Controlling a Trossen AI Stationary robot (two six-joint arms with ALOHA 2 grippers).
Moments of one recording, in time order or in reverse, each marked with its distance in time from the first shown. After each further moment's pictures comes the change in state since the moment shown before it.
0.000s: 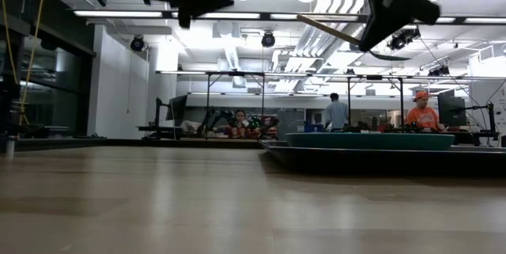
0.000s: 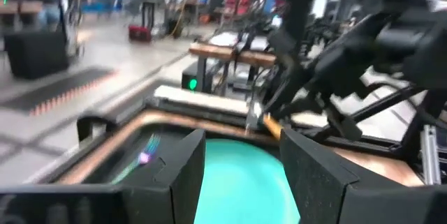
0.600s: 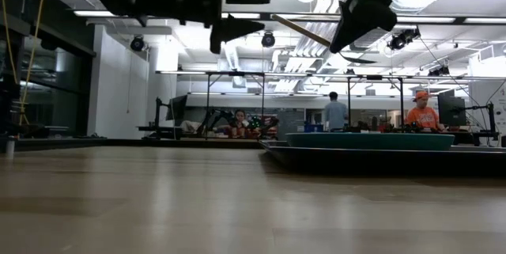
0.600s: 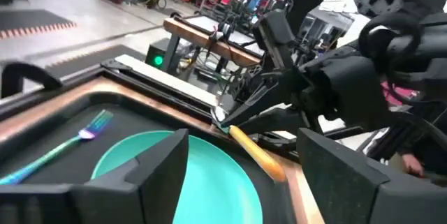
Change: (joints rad) left arm 0.095 0.278 0.134 0.125 0.198 -0.278; right arm -0.128 0.000 0.001 0.248 -0.032 -0.267
